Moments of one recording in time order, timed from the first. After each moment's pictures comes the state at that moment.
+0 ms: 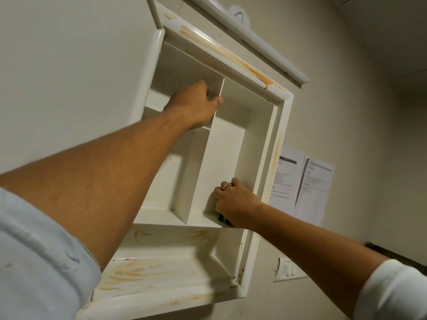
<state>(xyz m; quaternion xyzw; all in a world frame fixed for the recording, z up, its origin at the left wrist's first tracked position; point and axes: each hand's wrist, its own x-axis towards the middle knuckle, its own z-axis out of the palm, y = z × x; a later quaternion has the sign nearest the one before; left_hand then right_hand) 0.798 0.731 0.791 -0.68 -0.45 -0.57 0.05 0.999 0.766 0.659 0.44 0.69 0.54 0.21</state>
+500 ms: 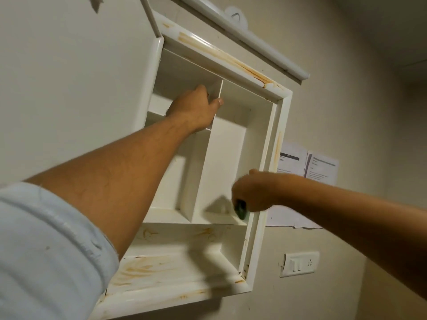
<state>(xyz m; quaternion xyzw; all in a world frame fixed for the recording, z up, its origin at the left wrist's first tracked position) 0.802 0.722 0.788 -0.69 -0.48 -0.54 0.07 0.993 0.695 0.716 0.49 0.78 0.35 0.20</state>
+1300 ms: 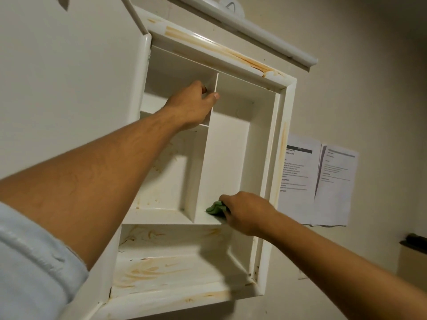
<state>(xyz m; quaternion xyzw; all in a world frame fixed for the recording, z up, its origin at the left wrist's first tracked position) 0.802 0.728 0.791 -0.71 -0.45 -0.54 0.05 1.003 0.739 0.635 0.53 0.81 0.22 -0.10</state>
